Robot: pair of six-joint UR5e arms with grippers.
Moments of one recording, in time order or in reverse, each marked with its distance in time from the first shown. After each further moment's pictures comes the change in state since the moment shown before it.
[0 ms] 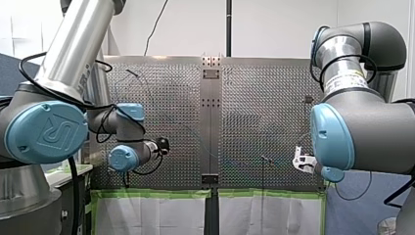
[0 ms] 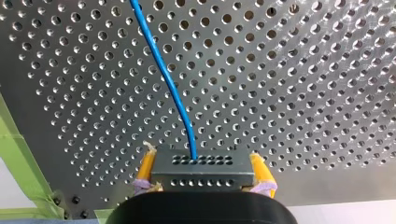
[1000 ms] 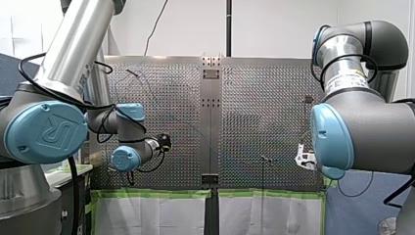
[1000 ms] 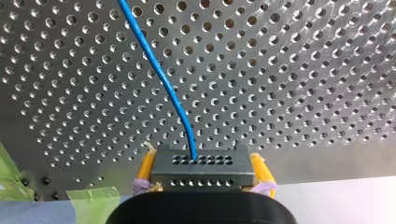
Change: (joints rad) left arm -0.004 0.000 0.012 0.062 0.001 -0.030; right arm -0.009 -0.008 -0.026 0.003 0.053 -0.016
